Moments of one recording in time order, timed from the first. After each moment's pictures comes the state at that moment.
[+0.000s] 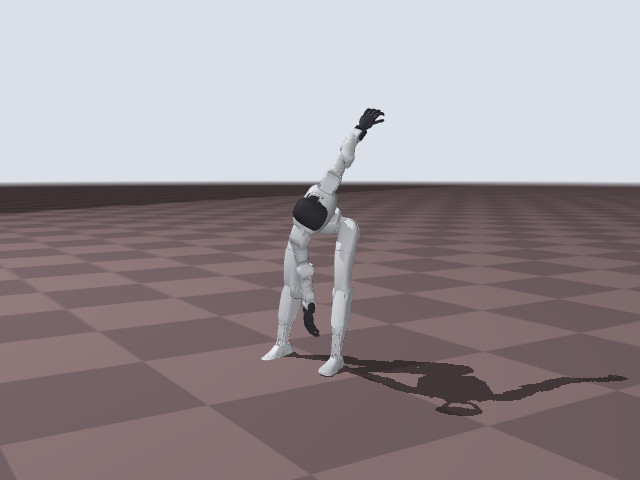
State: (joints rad) left arm 0.10 0.64 0.00 1.63 -0.44 -0.43 0.44; right arm -0.54 -0.86 -0.42 1.39 -0.07 -0.01 -0.20; waist 1.02 0.52 0.52; left_leg -1.14 -0.02 -0.10 -0.04 0.26 -0.20; right_leg -0.89 -0.22 -0.32 -0.01 0.20 0.20
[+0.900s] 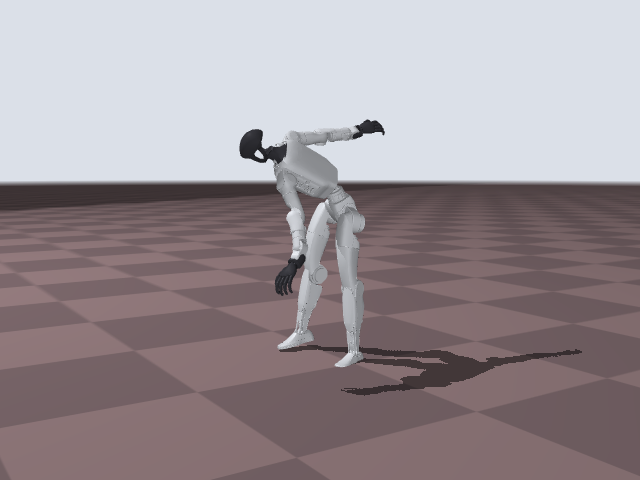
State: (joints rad) left arm 0.03 1.15 0.63 1.33 0.36 -0.33 0.52; right arm 0.22 -0.56 -0.90 1.70 0.51 -0.06 -0.21; waist -0.67 -0.37 0.52; left_leg -0.50 0.30 0.52 -0.03 0.02 -0.15; right_leg -0.74 0.10 0.19 0.00 0.32 0.22
